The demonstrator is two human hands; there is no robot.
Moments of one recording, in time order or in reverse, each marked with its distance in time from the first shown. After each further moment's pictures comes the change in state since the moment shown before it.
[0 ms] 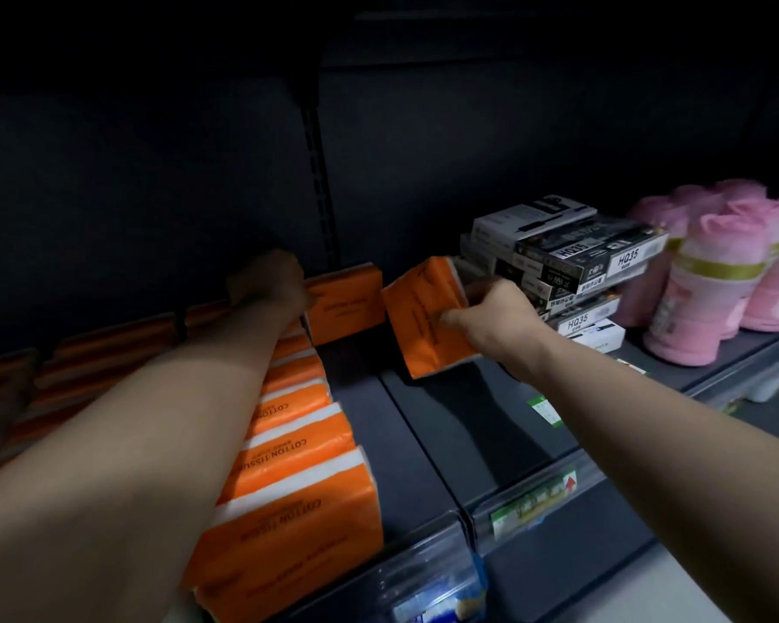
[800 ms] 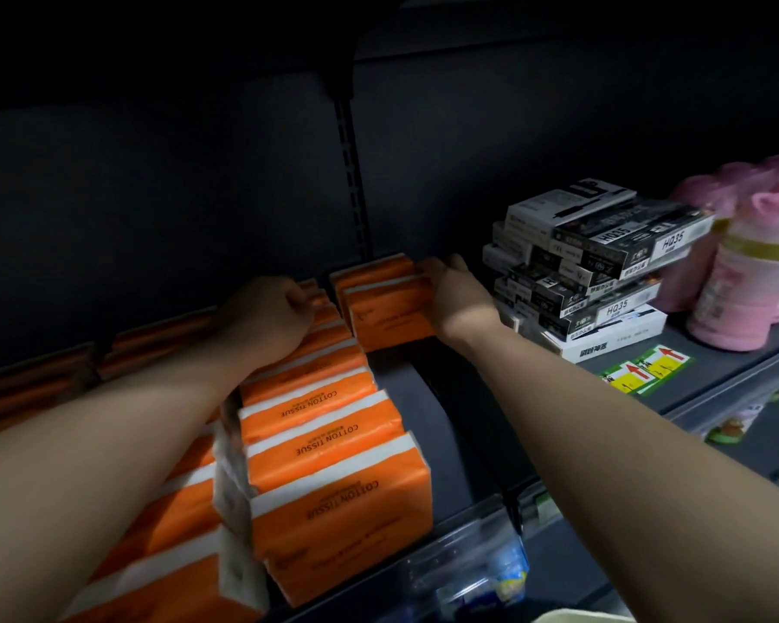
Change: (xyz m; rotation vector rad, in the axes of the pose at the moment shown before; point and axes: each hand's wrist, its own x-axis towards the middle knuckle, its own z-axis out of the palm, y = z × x) left_hand -0.055 -0.048 -0.018 -0.175 0.014 0.063; right_hand 0.039 -0.008 0.072 -0.509 -0.039 -0.326
